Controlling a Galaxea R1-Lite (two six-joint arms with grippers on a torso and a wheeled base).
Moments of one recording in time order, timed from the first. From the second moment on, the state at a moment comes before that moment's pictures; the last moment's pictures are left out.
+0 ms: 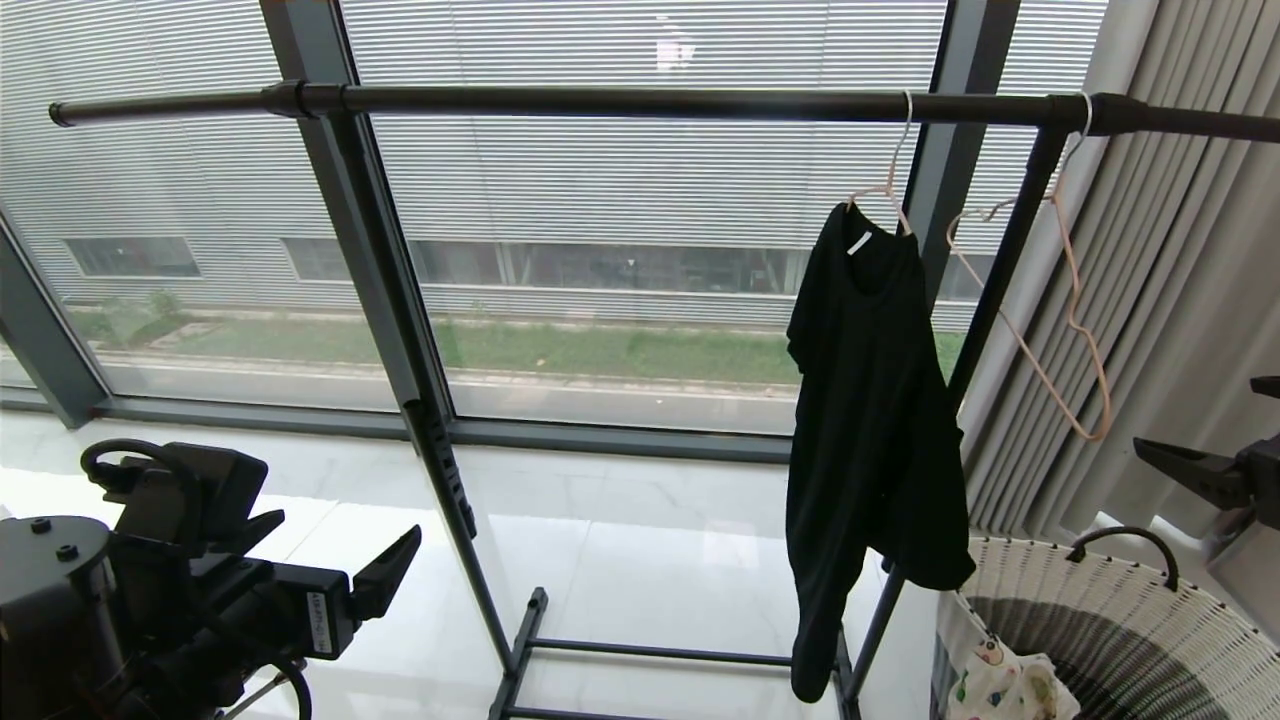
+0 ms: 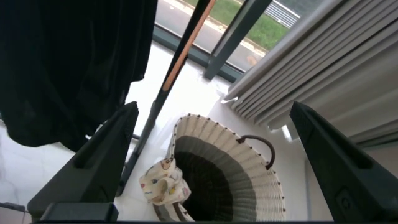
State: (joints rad) left arm -0.41 1.28 -0.20 -0.77 0.34 0.03; right arm 0.05 1.14 -0.72 -0.11 0.09 -0.37
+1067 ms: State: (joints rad) left arm -0.37 1.28 -0.20 -0.77 0.34 0.03; right arm 0.05 1.13 -0.69 -0.11 0.09 -0.42
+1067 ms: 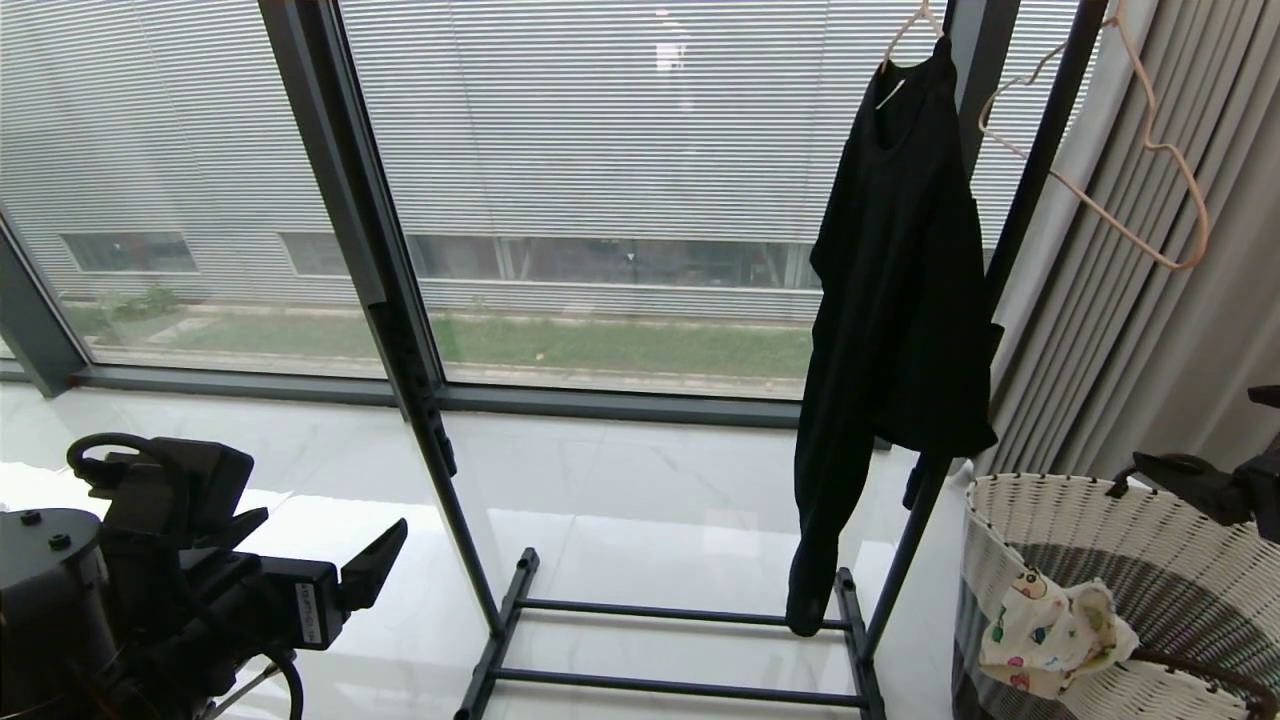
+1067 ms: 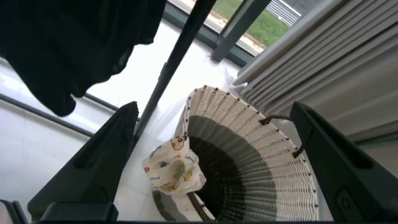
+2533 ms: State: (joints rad) left arm -0.37 1.26 -0.19 -0.77 0.44 0.03; right arm 0.04 1.11 -0.60 -0.11 0.09 -0.48
